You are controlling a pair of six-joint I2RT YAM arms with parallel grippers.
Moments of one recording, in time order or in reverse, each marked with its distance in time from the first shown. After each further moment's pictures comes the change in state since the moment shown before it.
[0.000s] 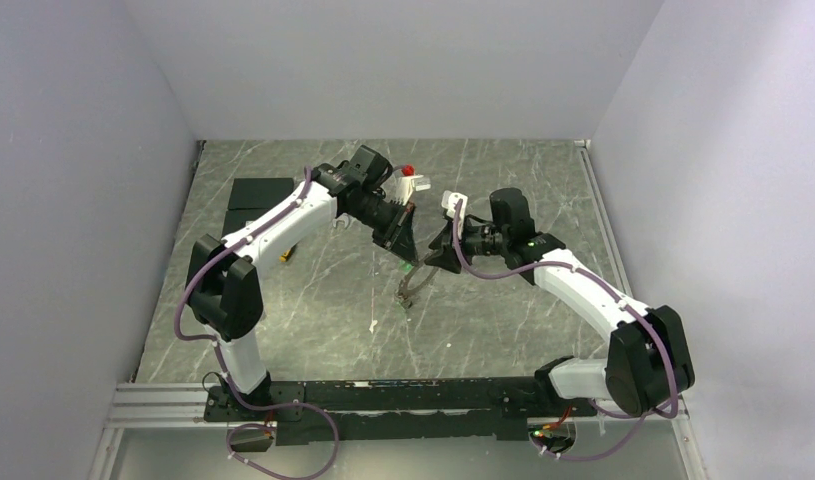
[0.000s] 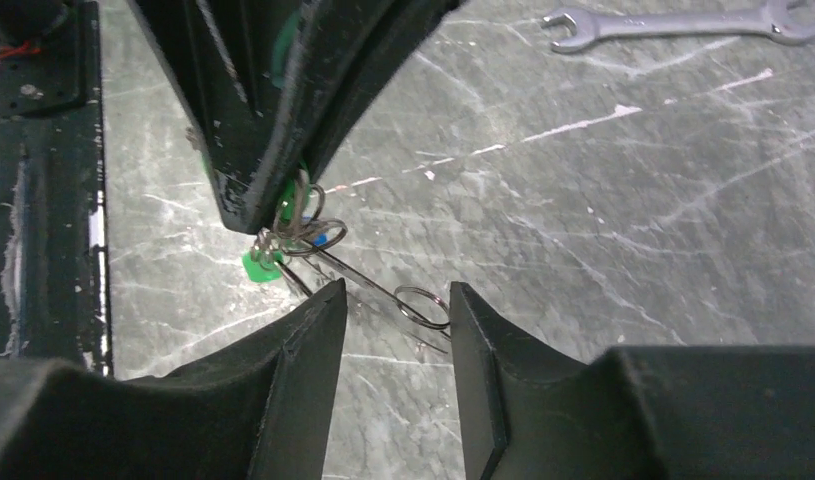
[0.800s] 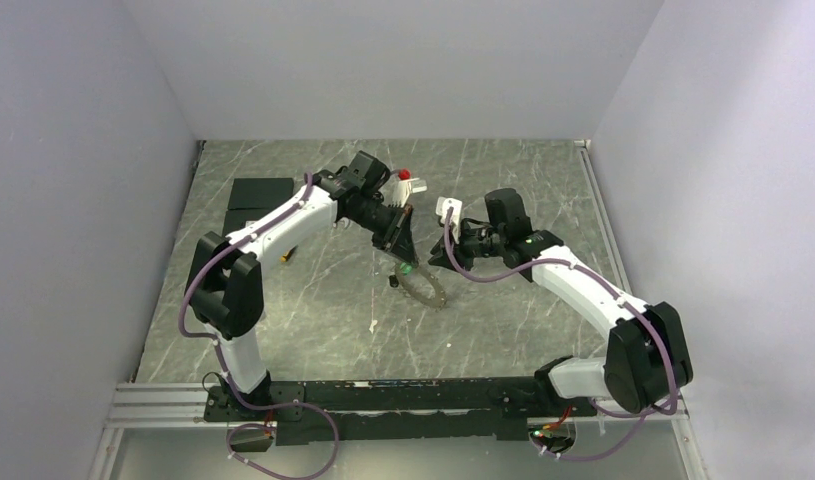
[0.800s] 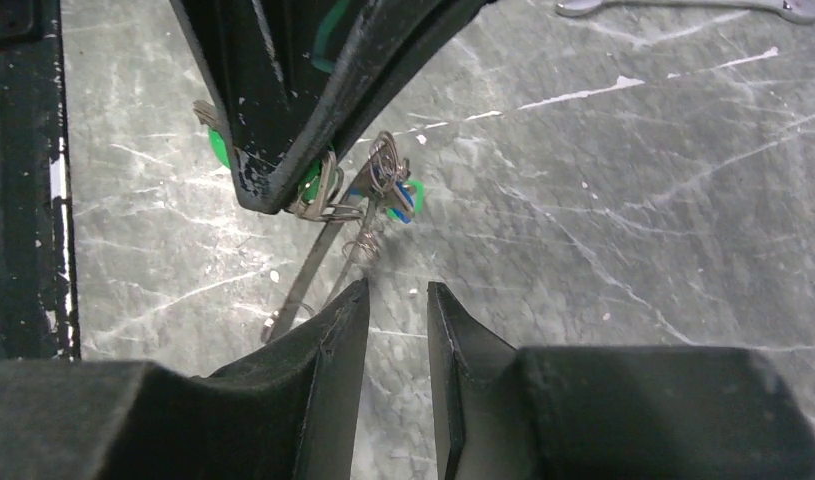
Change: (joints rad) left arm 0.017 0.008 -0.074 0.091 0.028 -0.075; right arm 0.009 0.014 0.040 -0.126 0.019 -0.136
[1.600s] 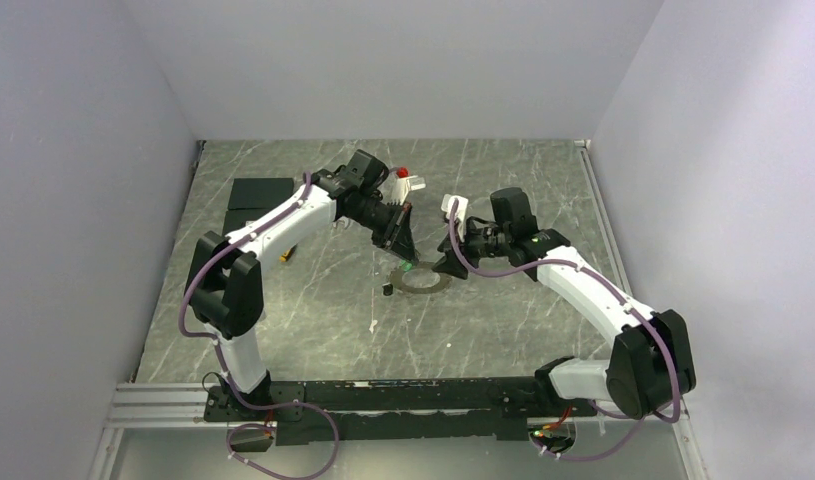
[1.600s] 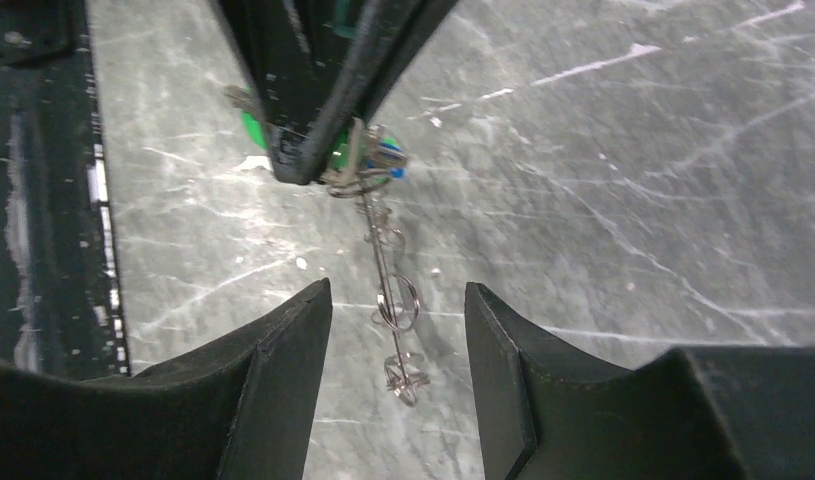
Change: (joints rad) left arm 0.008 0.001 0.000 0.022 0.000 -0.023; right arm -0.024 -0.026 0.016 -0.087 -0.015 0.048
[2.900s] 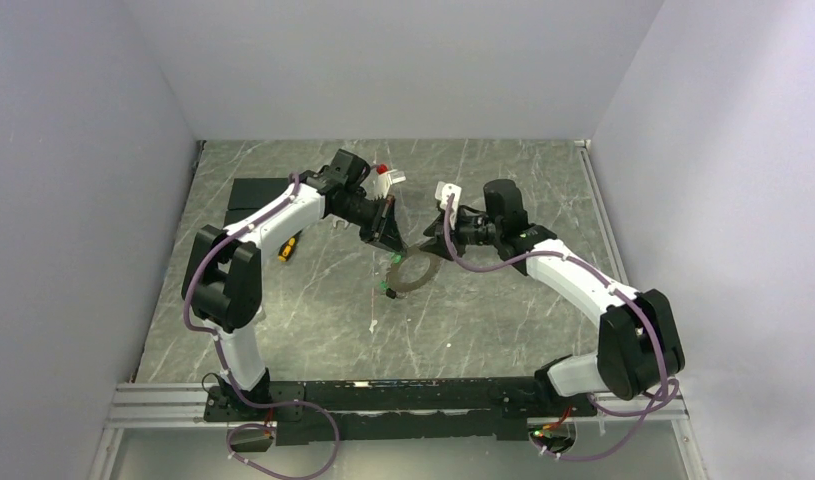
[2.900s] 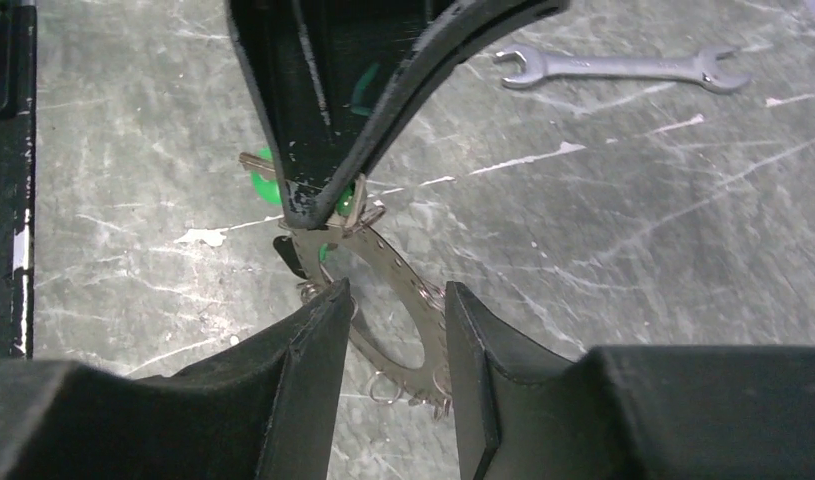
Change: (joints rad) left arm 0.104 0.024 -0.068 0.084 0.033 -0.056; right arm 0.018 0.097 0.021 0.260 0.018 0.042
